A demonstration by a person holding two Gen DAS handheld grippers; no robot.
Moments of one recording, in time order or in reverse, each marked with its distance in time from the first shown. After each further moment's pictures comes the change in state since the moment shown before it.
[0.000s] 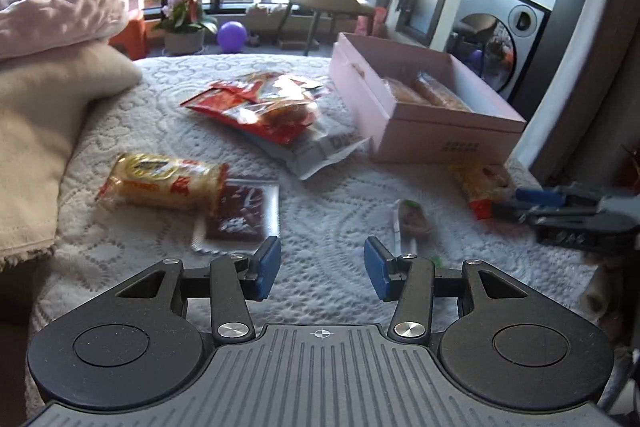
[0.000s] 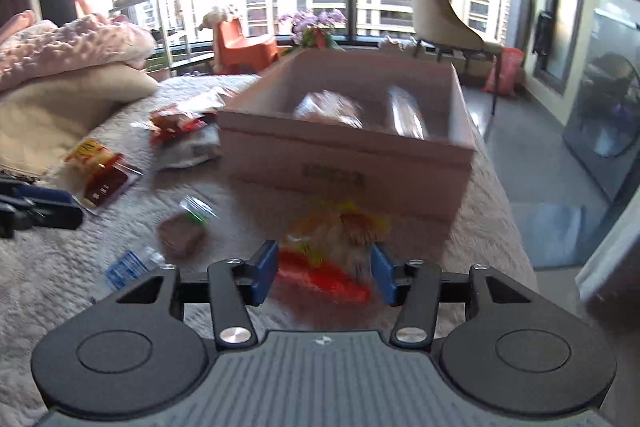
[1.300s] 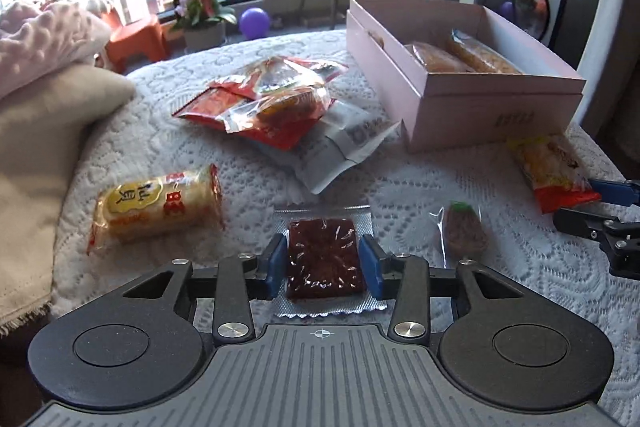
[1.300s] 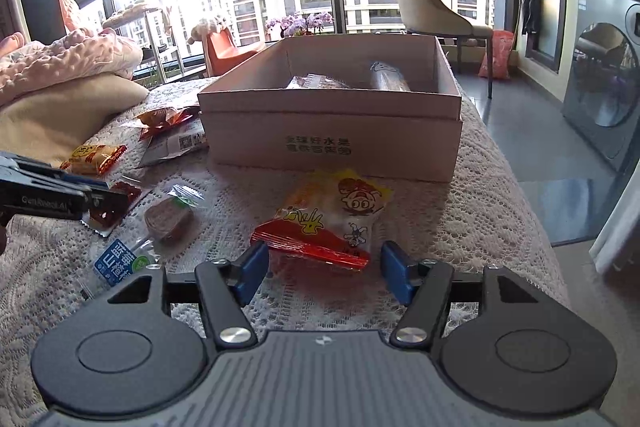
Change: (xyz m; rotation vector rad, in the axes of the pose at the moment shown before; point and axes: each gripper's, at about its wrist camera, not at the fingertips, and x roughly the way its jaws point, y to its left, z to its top) left arm 0.059 -0.014 0.014 0.114 0.083 0.176; right arm 0.005 -0.009 -0.023 0.071 -0.026 0.023
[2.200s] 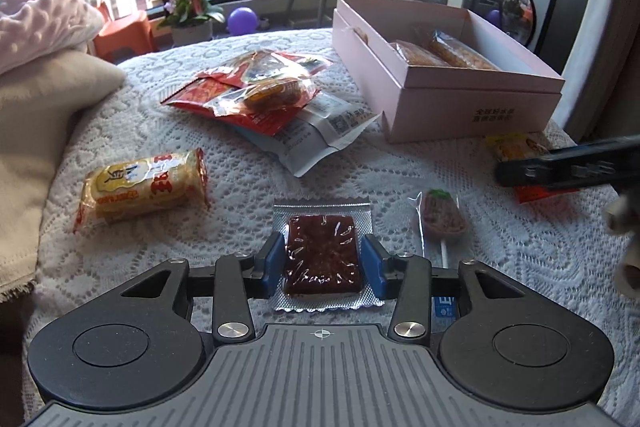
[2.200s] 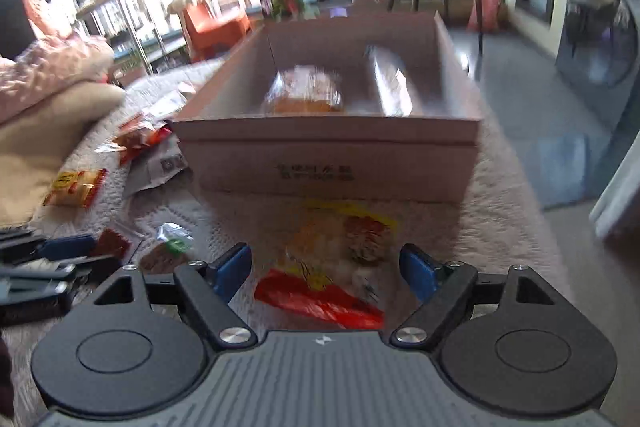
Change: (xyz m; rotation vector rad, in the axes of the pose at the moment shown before) left arm -0.009 0.000 -0.012 -0.019 -0.015 -0.060; right arm 0.040 0.002 0.052 0.092 0.182 -0.031
